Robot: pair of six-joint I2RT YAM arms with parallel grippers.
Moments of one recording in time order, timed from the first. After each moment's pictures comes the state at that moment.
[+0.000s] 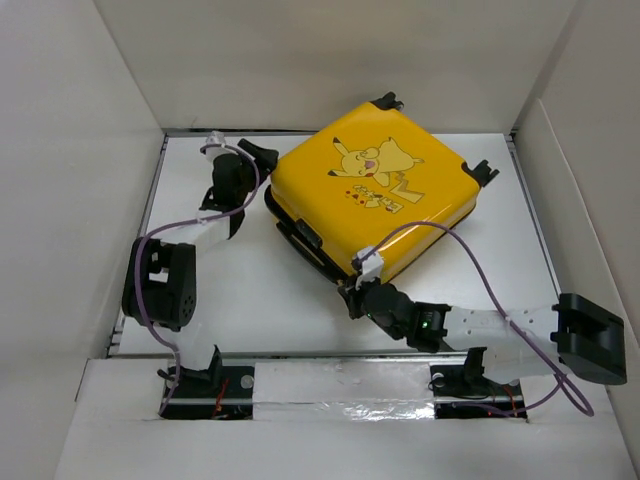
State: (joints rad) left arm -0.20 1.69 1.03 0.41 0.00 -0.91; right arm 1.25 1.19 0.51 0.32 0.51 0.43
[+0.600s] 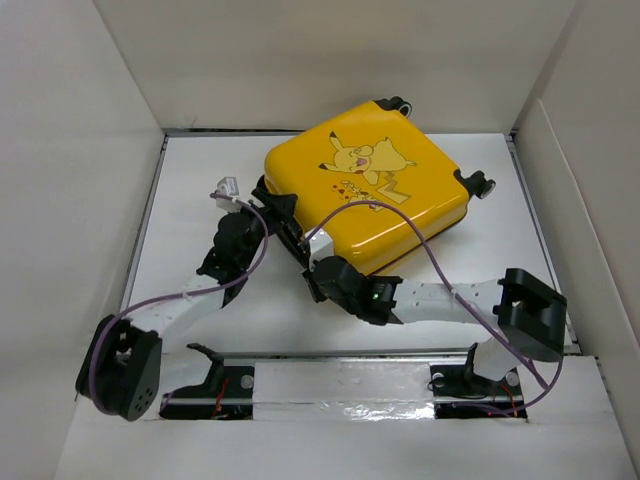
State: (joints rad) left arm -0.46 1.20 0.53 0.58 -0.16 -0.88; right arm 1.20 1.55 0.94 0.10 0.40 0.33
